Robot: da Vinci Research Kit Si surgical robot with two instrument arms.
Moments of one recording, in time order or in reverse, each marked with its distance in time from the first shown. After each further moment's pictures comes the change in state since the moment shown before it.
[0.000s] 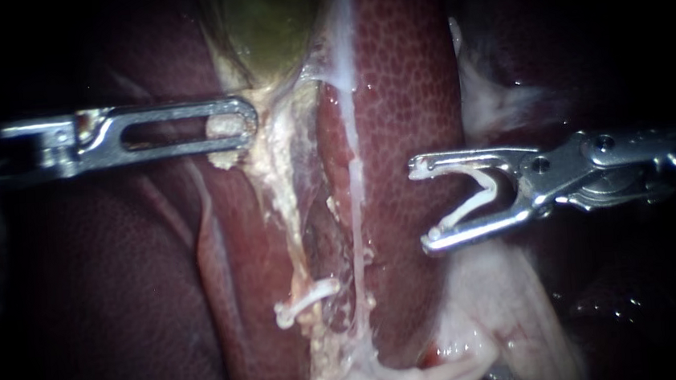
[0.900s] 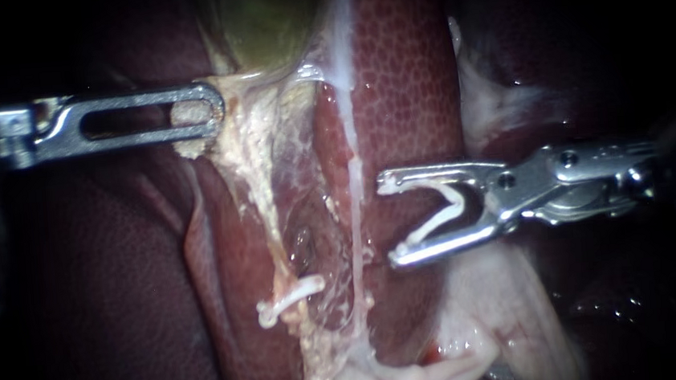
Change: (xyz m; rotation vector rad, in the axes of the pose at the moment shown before) right arm -0.003 0.000 0.005 0.032 0.023 -0.029; left arm -0.001 -0.001 -0.002 0.004 -0.026 -0.005
